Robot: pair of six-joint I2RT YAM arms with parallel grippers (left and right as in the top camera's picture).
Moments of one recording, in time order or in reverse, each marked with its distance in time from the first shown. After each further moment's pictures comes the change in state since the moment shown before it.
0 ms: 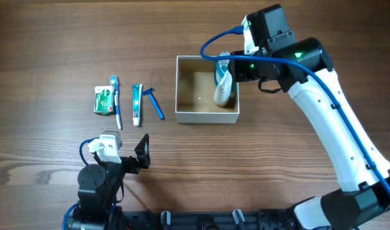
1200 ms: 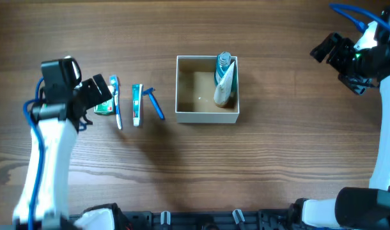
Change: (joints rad) left arm 0.278 1.293 0.908 -0.266 -0.219 0.000; right arm -0.639 -0.064 0.008 -0.148 -0.187 0.171
